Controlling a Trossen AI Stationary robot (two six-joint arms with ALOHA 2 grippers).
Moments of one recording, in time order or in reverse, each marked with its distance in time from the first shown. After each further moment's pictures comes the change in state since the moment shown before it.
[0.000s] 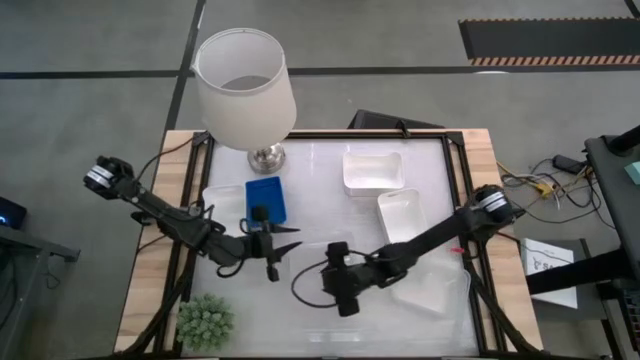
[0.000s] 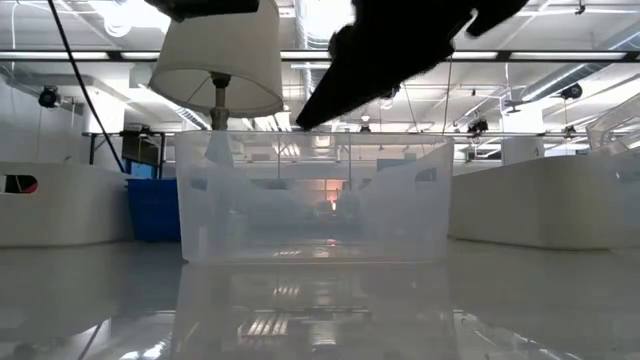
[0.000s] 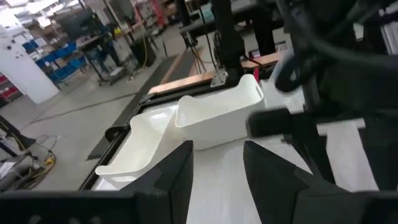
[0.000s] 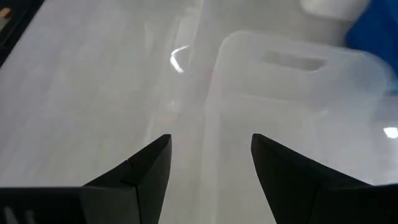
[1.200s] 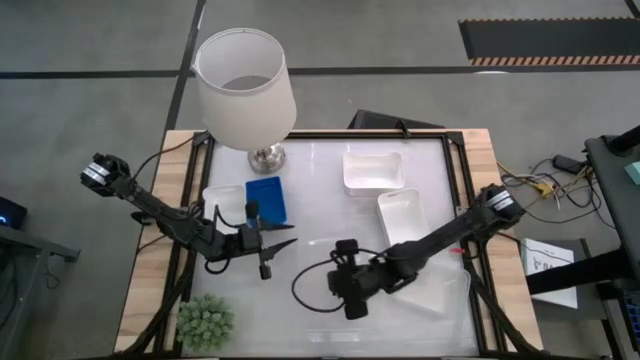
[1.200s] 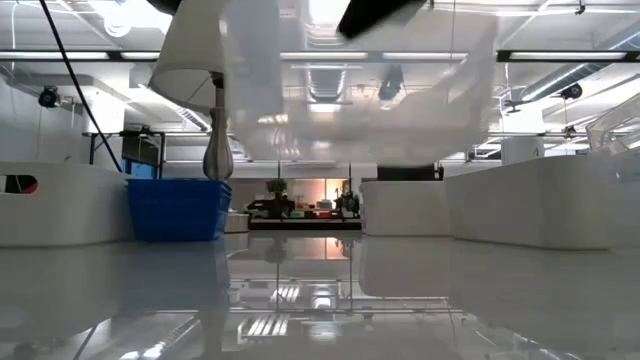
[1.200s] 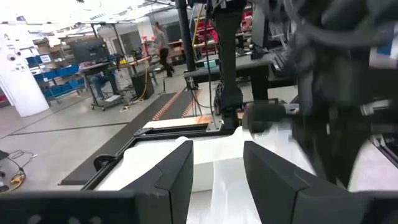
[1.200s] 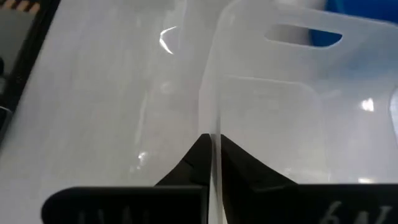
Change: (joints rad) left arm -0.022 -0.065 -0.090 0.289 0.007 0.013; right arm 0.051 -0.067 0.221 -0.414 0.073 0.103
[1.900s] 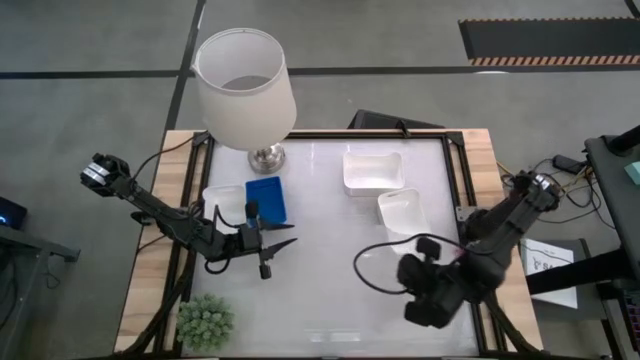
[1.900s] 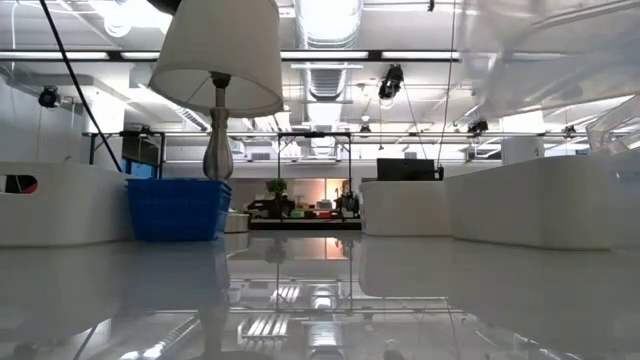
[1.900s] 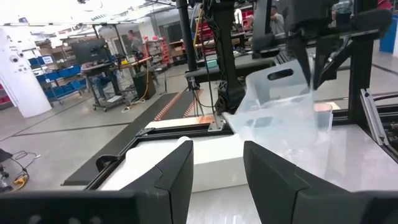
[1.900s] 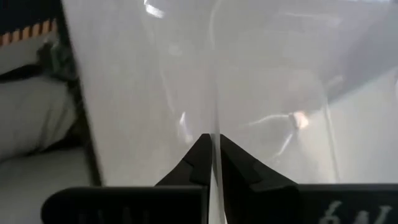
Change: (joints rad) left arm 0.001 0.000 0.001 -0.001 -0.003 0.010; right arm 0.287 -0.291 0.013 -0.602 0.019 0.815
